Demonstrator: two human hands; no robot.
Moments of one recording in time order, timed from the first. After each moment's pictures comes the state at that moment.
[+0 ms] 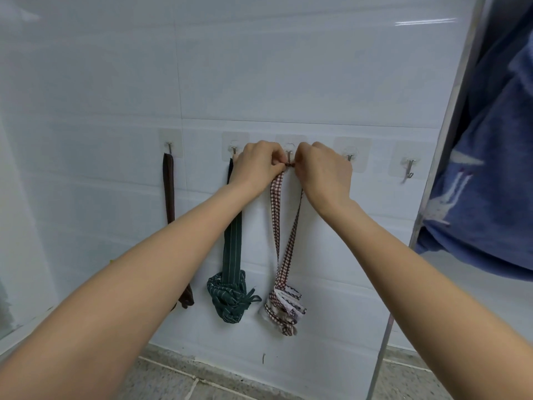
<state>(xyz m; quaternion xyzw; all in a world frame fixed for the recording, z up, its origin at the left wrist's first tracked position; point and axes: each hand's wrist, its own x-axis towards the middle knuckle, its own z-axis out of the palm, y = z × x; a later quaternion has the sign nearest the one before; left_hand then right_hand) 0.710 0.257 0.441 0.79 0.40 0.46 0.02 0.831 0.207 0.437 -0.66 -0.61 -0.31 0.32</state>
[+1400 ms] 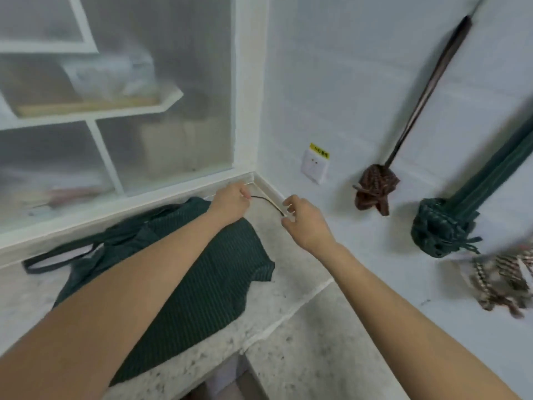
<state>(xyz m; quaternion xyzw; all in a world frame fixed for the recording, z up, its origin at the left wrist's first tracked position) 0.339 0.149 0.169 0.48 0.78 0.33 0.21 0.513 0.185 0.176 -0.44 -0.86 0.20 0.14</state>
